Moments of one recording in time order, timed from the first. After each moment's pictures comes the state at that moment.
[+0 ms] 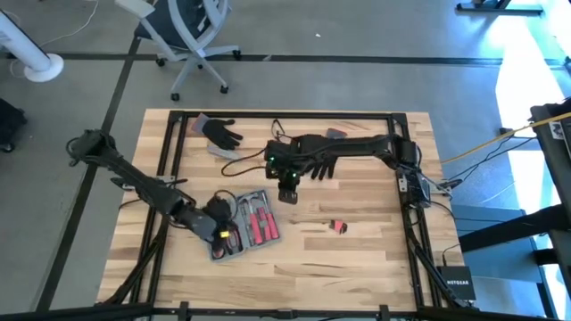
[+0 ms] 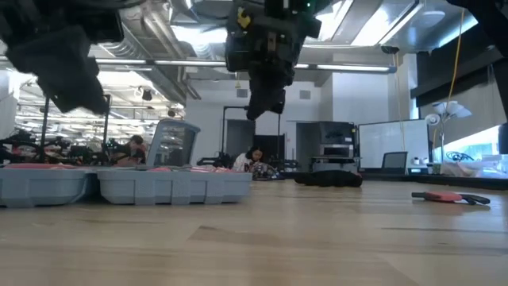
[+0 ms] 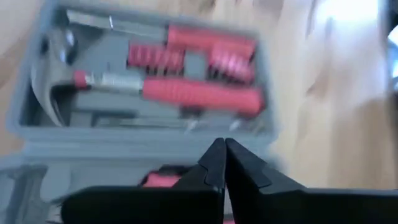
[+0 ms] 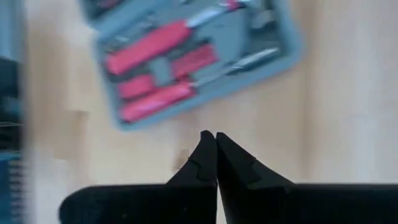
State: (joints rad) left arm -0.55 1.23 0.55 -0.17 -0.37 -0.81; right arm -0.12 2.07 1.73 -0.89 -0.47 0.03
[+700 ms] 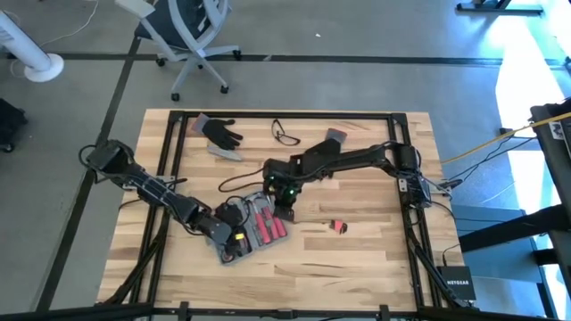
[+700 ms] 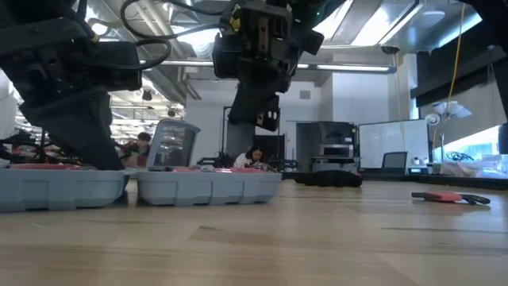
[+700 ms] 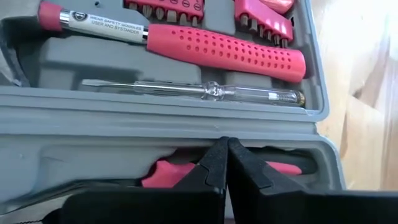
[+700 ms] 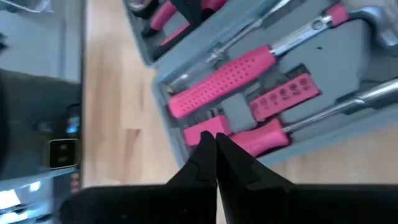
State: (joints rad) left arm -0.50 1.51 0.56 0.01 -0.33 -0.91; right arm -0.02 2.08 1.59 -0.61 -0.55 0.20
